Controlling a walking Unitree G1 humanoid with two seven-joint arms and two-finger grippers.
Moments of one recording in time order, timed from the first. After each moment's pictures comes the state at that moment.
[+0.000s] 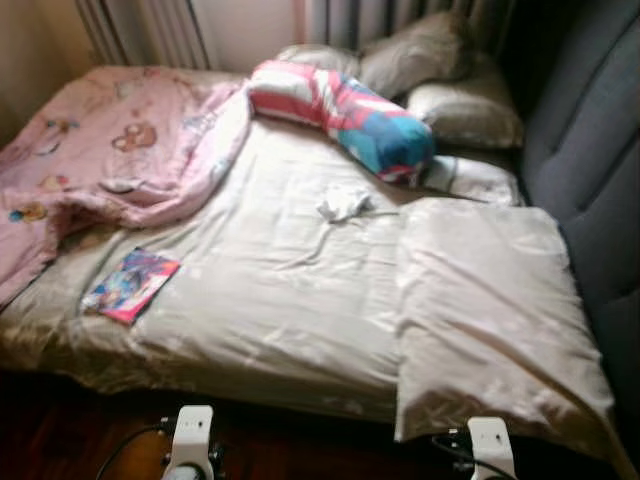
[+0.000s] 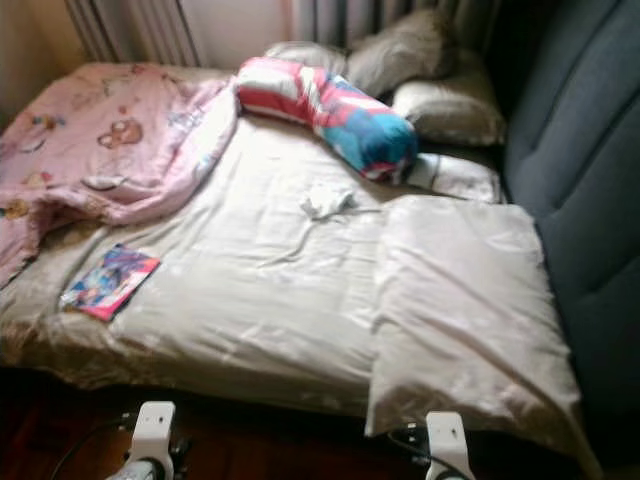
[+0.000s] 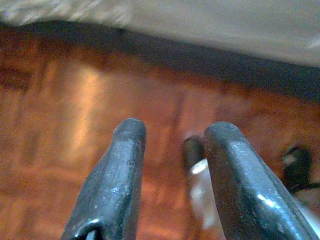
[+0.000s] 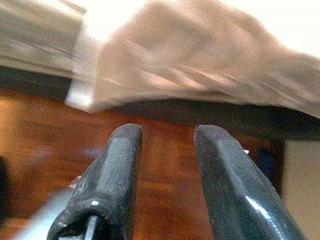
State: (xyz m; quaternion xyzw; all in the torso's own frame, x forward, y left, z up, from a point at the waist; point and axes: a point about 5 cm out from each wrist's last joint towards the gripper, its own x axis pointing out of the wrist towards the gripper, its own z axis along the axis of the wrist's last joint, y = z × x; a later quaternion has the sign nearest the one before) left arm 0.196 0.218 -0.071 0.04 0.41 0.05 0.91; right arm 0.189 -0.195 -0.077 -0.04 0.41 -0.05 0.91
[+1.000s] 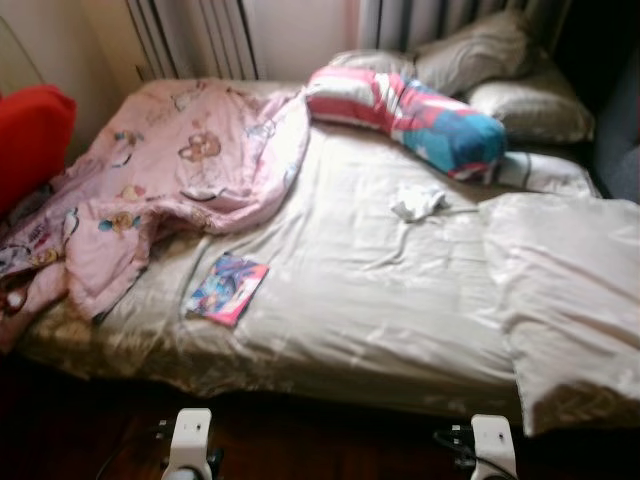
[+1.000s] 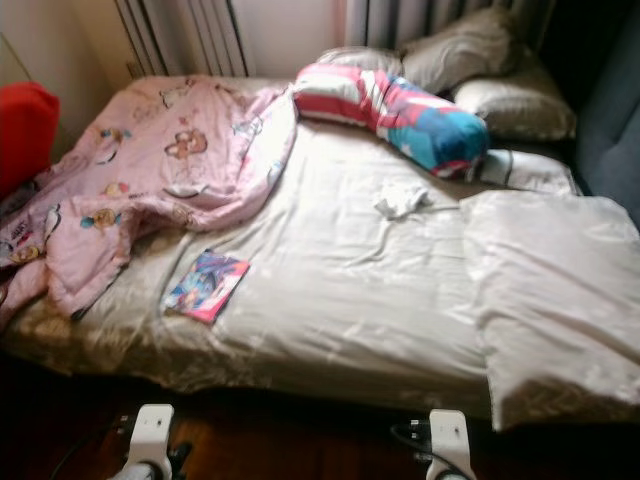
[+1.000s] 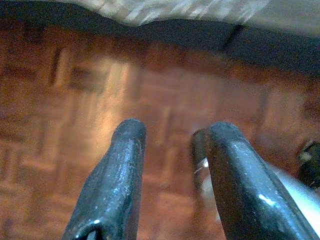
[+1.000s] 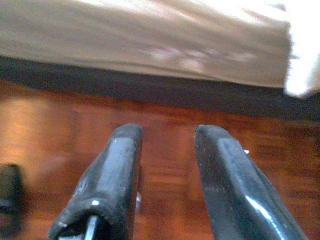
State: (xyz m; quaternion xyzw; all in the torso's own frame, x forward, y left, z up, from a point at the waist) left arm 0.193 0.221 -0.072 0.03 0.42 0.06 0.91; right arm 0.190 -0.186 -0.078 -0.02 0.40 -0.06 0.91
